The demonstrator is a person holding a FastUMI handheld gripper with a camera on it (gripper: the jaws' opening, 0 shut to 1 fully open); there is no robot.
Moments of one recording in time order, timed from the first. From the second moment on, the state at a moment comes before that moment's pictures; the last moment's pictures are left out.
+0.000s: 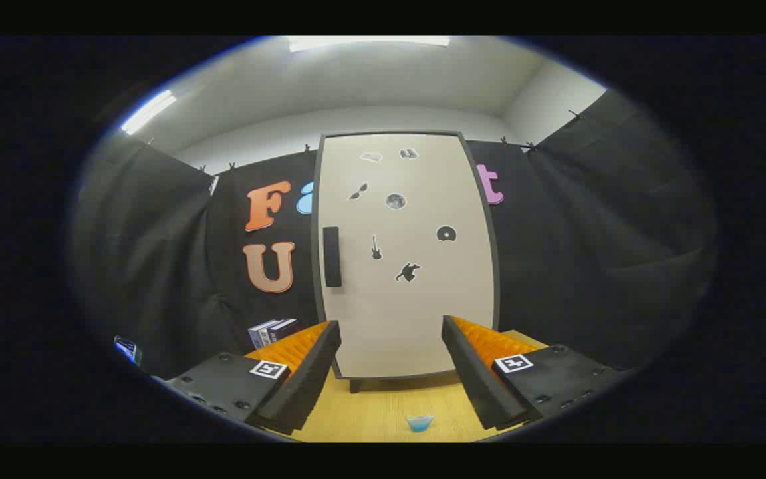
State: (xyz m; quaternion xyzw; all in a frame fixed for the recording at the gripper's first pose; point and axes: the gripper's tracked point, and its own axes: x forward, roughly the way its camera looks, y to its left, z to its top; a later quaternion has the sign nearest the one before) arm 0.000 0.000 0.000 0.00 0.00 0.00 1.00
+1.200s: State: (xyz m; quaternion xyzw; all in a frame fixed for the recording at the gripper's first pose) arm 0.135 0.078 0.093 -0.01 -0.03 0.05 1.00
